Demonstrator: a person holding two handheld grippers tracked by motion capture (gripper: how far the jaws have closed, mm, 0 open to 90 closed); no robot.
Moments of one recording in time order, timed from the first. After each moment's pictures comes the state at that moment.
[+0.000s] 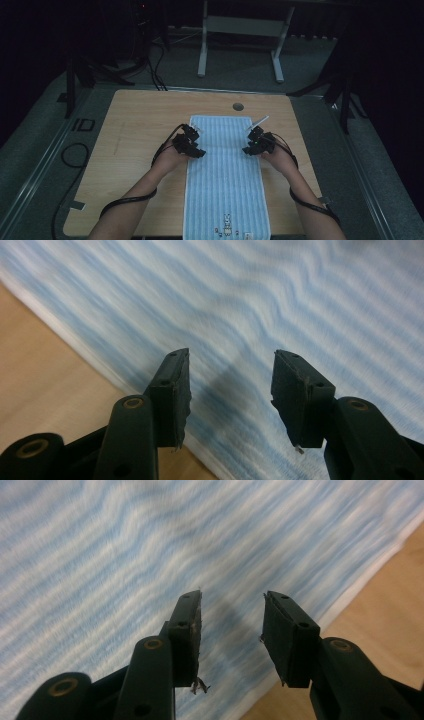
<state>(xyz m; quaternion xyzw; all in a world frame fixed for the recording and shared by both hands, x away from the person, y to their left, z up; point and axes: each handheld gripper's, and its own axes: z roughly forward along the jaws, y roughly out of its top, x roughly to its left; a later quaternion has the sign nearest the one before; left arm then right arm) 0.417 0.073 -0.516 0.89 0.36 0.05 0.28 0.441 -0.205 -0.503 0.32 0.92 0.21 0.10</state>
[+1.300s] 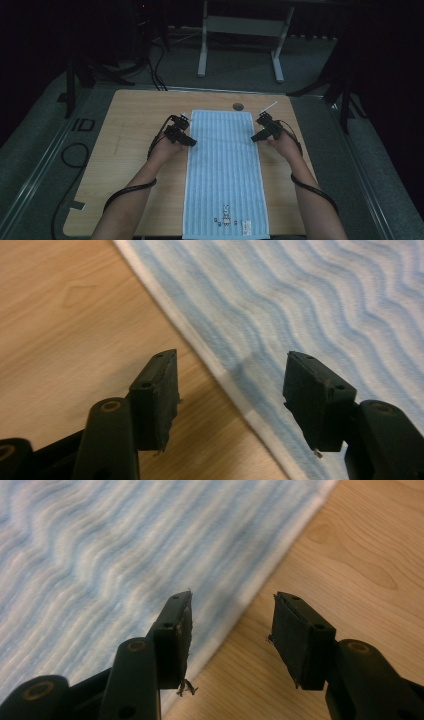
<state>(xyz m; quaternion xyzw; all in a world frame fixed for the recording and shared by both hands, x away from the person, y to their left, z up) 0.459 0.104 -0.521 0.85 0.45 0.08 0.26 0.500 -0.235 -0.500 0.42 0.89 0.18 0.08</state>
